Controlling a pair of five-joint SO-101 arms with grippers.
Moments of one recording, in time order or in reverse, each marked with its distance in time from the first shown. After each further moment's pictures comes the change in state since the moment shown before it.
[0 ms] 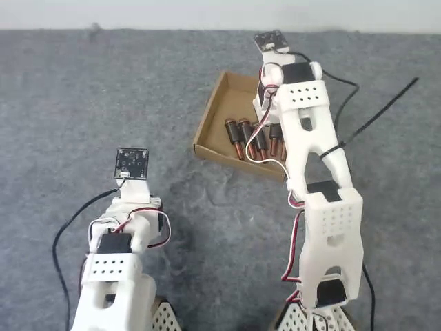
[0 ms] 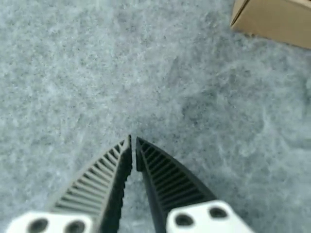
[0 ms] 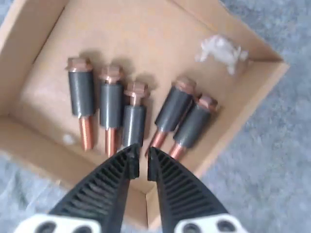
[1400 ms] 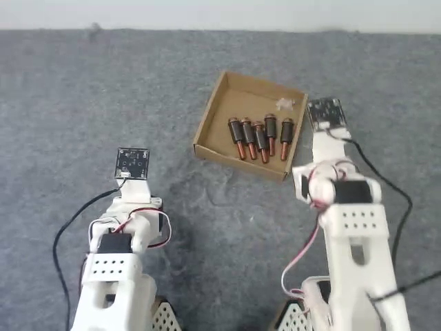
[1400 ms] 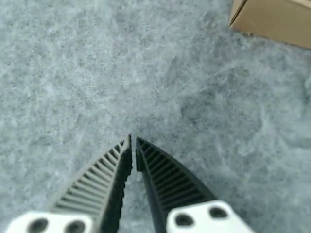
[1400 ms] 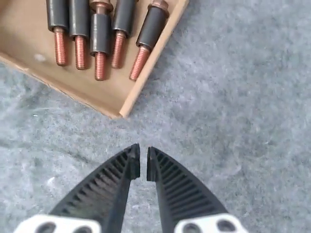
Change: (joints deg) left arm 0.3 0.0 0.0 0.0 0.0; right arm 9.1 -79.6 94.2 -31.6 1.9
